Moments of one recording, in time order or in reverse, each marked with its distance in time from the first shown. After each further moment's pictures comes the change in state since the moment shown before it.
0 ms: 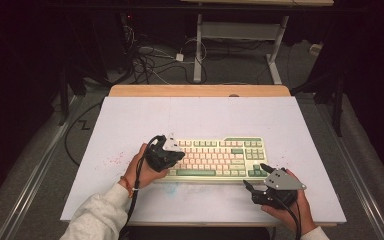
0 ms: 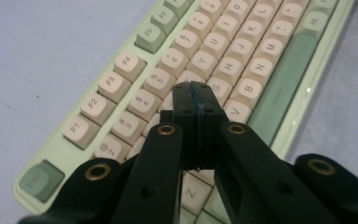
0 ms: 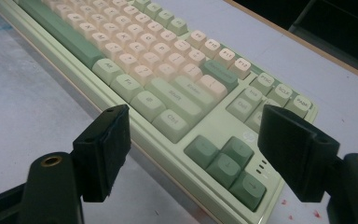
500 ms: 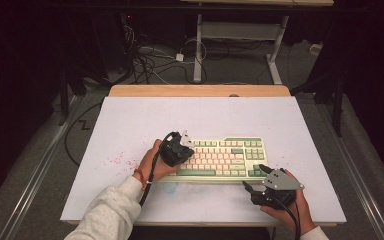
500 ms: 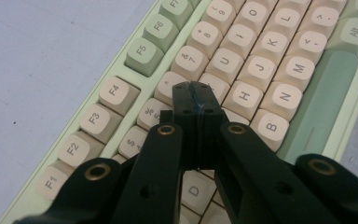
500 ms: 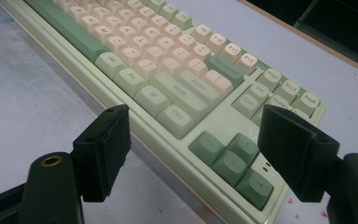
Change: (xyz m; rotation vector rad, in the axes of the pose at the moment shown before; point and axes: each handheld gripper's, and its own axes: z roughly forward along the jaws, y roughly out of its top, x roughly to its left) left arm 0.002 0.021 0.032 0.057 -0.007 0.019; right arm 0.001 -0.002 0.003 0.016 0.011 -0.008
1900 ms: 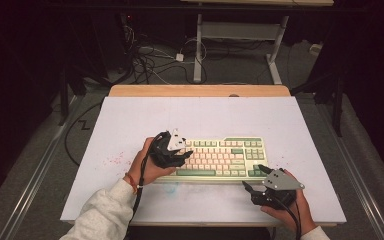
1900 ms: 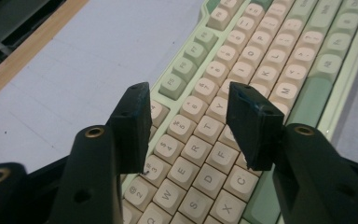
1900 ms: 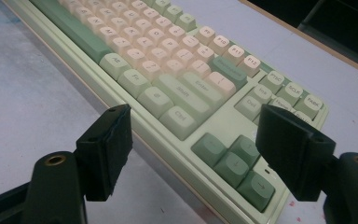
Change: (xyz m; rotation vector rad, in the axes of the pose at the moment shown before) left arm -0.008 -0.013 -0.040 -0.181 0.100 0.041; right arm 0.000 0.001 -0.001 -0.003 0.014 -0.008
